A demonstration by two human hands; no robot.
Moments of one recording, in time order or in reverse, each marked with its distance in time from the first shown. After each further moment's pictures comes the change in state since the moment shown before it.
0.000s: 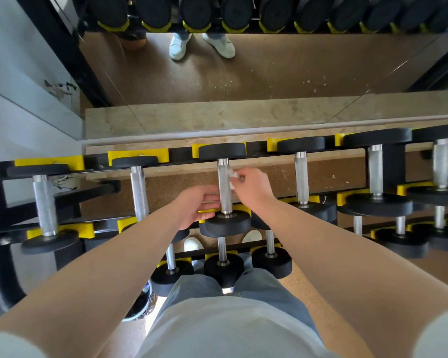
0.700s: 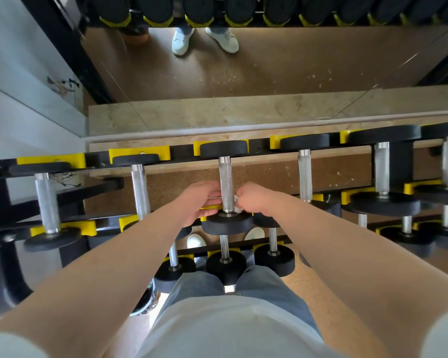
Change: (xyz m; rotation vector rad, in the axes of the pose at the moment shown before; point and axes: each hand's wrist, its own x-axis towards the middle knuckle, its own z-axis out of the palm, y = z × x) left_hand 0.010 0.001 0.005 0.040 0.023 0.034; right_hand 0.011 0.013 0.004 -0.252 -0.544 0.137
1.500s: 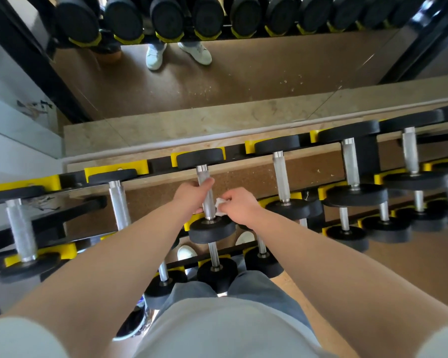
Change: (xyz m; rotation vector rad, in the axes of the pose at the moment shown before) left_hand 0.028 0.012 0.033 0.306 0.270 0.158; right_hand -0.032 0.011 0.008 0.244 0.272 -0.041
